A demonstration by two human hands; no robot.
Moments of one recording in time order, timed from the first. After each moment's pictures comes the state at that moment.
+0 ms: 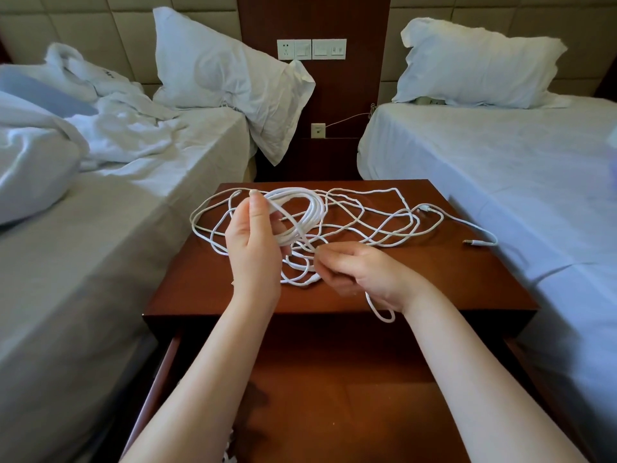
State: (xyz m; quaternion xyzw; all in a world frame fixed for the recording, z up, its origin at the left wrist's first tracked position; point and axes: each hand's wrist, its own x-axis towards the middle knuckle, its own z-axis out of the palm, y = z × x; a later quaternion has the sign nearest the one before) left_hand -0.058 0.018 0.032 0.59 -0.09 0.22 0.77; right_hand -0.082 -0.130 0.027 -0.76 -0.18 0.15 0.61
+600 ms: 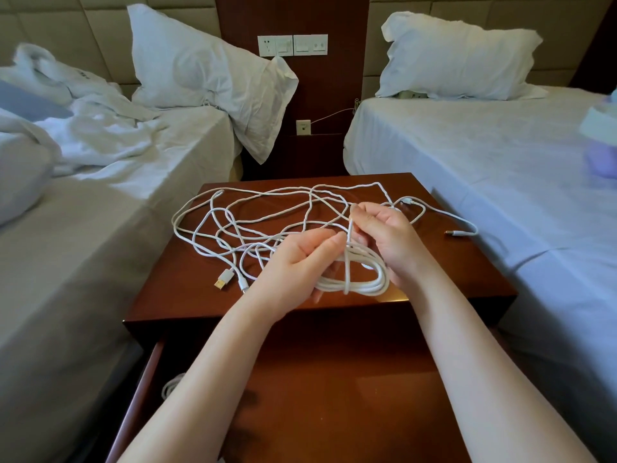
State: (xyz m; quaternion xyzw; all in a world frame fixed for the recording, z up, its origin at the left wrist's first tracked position) left_hand -0.089 0.003 0.041 0.74 -0.33 -0.08 0.59; right_hand -0.079 -0.167 0.026 -0.72 -0.08 -0.08 0.69
